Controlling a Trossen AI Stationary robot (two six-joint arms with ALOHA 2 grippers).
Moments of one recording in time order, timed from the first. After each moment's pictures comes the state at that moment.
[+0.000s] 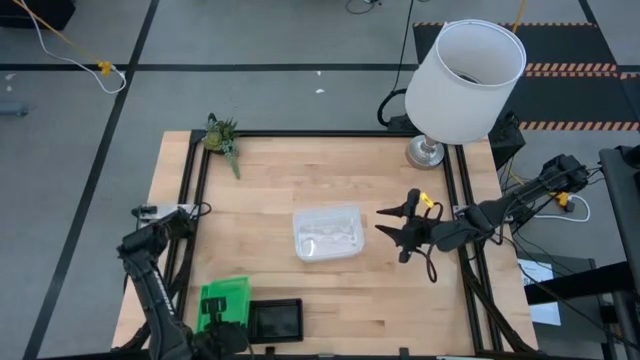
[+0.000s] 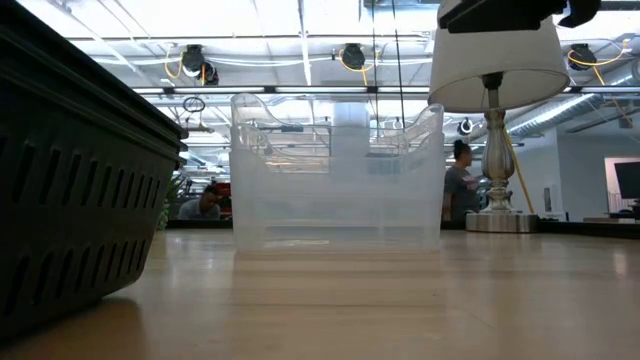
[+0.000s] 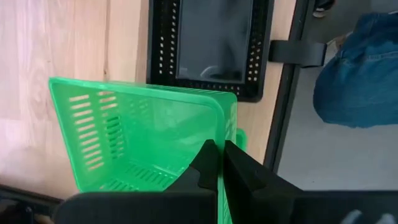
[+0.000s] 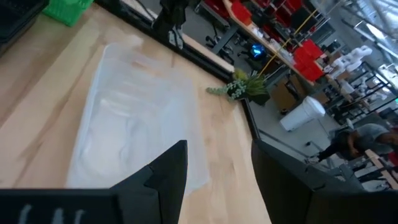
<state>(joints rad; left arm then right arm) -1.03 2.04 2.01 -1.57 -0.21 -1.17 0.46 0.95 0.64 -0.09 0.73 -0.35</state>
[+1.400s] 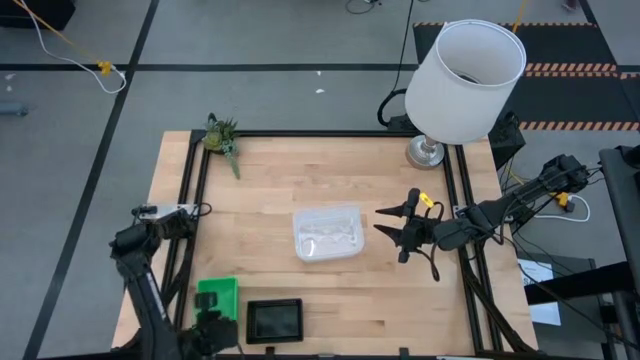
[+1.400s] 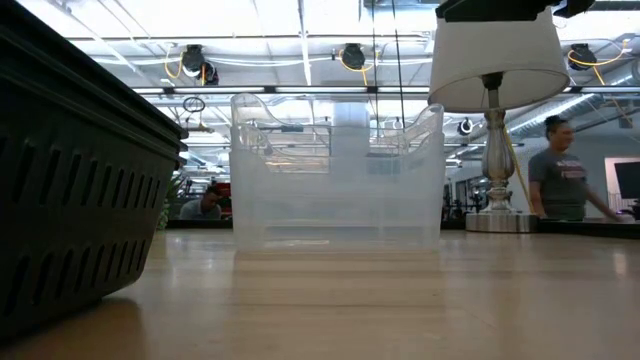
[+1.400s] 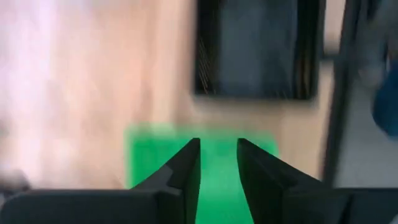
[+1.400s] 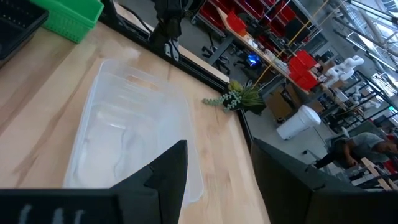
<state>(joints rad) -1.08 1.99 1.85 -1.57 -0.34 -1.19 0.47 0.95 0.64 -0.03 0.73 -0.39</state>
